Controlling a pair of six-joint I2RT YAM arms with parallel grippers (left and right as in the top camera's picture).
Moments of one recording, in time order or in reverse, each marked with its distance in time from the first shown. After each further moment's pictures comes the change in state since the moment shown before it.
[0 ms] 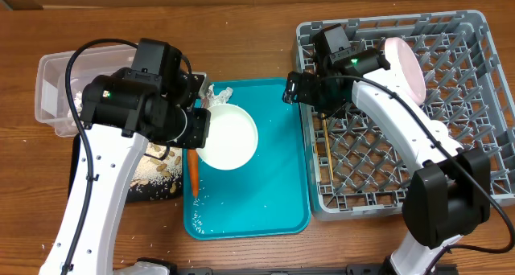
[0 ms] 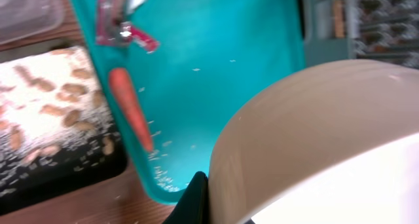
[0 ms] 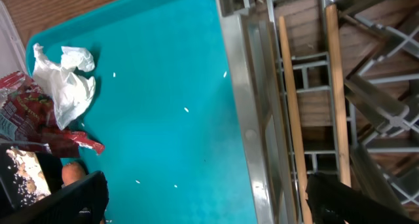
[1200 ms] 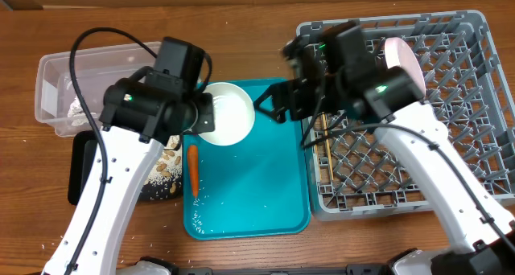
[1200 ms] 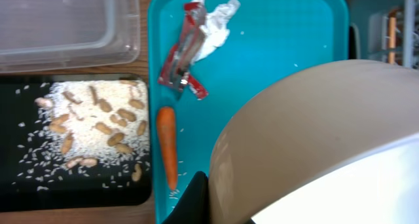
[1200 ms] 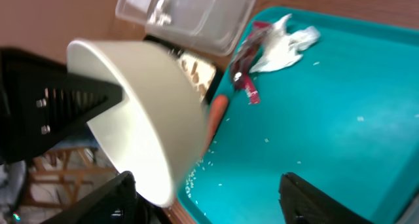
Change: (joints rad) left arm -0.114 0.000 -0.019 0.161 -0.289 -0.282; right arm 0.131 -0.293 0.004 0.042 -0.338 -0.313
